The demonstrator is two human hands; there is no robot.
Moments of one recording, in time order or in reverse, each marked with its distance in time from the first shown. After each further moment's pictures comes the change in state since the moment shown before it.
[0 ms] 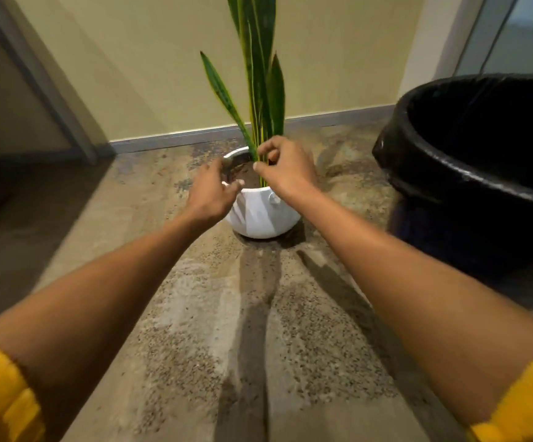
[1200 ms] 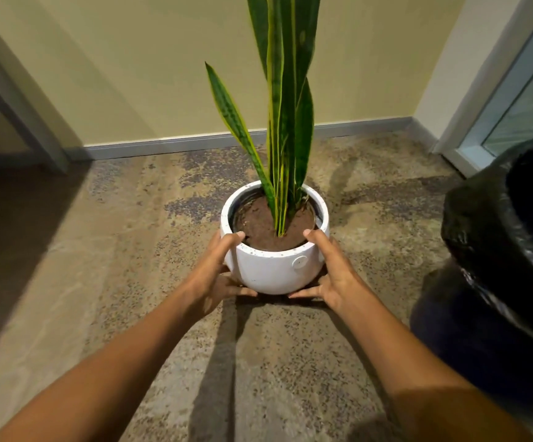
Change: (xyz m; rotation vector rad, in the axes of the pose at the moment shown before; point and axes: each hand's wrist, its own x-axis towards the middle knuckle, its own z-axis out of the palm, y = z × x) left_hand 0.052 -0.083 0.040 -1.082 -0.463 -0.671; right_hand 0.036 0.105 0.054 0.935 -0.115 0.913
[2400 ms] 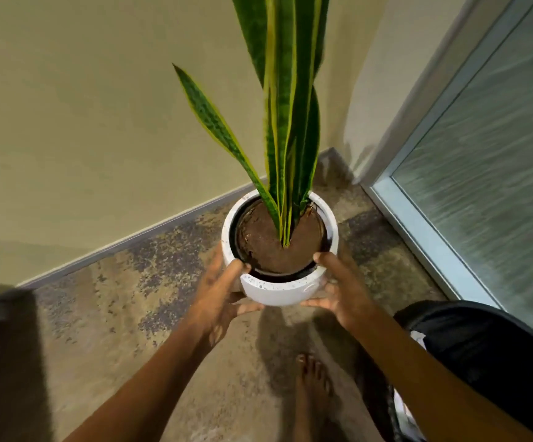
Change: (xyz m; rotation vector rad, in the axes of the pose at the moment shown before) left_hand 0.037 0.298 0.157 0.147 -0.194 -0.114; right_hand -0.035 -0.287 0.022 0.161 0.282 -0.009
